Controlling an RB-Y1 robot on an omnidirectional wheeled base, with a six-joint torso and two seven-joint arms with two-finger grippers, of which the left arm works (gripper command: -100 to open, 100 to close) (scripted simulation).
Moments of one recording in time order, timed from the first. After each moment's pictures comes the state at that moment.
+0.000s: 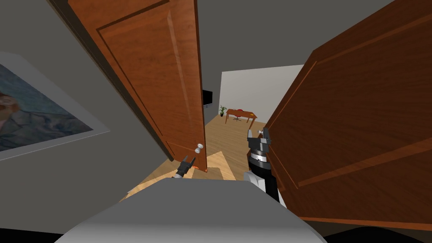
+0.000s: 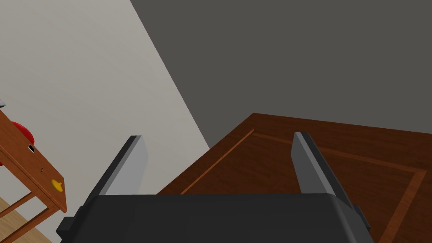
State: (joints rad) arm 0.30 0.12 0.05 -1.05 -0.45 -0.94 -0.85
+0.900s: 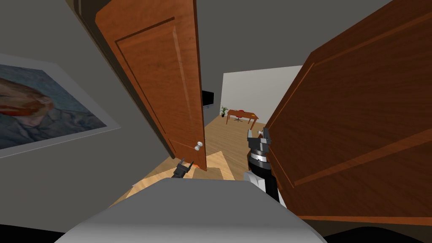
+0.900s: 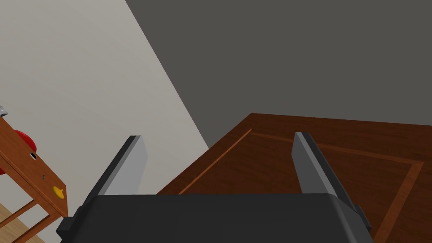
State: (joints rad) arm 0.35 0.14 0.09 -1.07 -0.52 -0.98 -1.03
